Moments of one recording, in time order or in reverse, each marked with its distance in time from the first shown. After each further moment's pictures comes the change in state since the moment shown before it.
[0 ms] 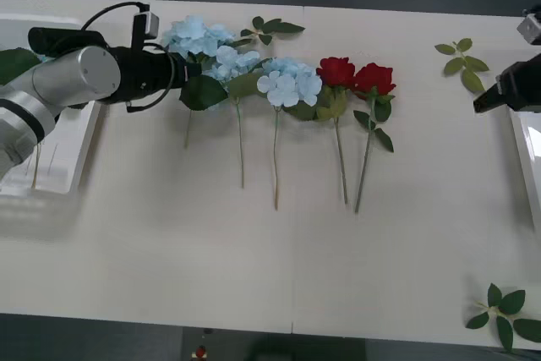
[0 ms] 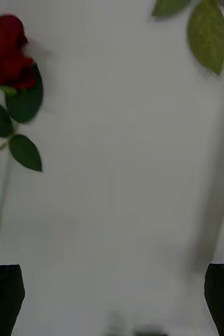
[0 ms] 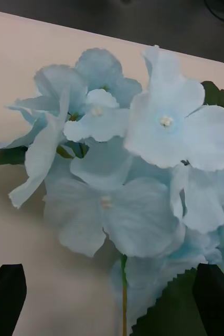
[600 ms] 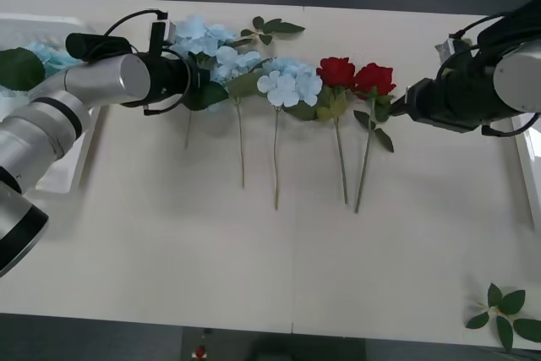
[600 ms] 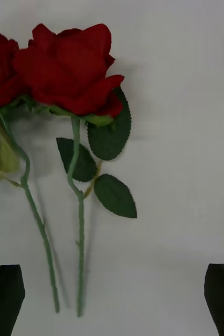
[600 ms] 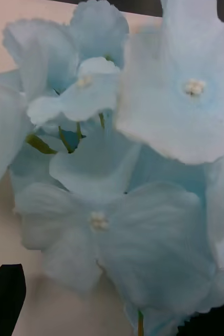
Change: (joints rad) right arm 0.042 0.303 0.040 -0.072 0.325 -0.120 -0.393; left arm -0.084 -0.144 0.000 0.230 -0.156 -0.054 0.000
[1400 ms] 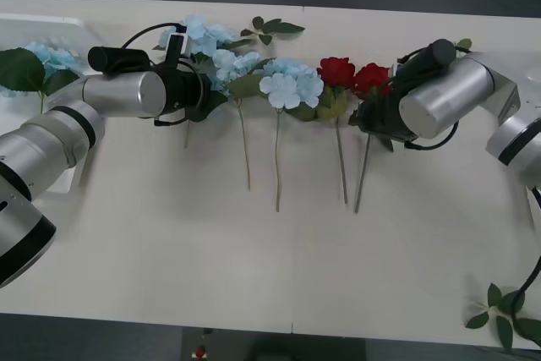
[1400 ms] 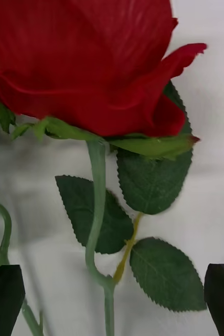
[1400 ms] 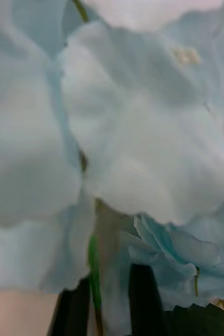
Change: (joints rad) right arm -0.159 0.249 0.264 0.411 0.207 -0.247 -0.081; left arm 0.000 -0.022 -0.115 0.000 -0.010 -0.051 0.000
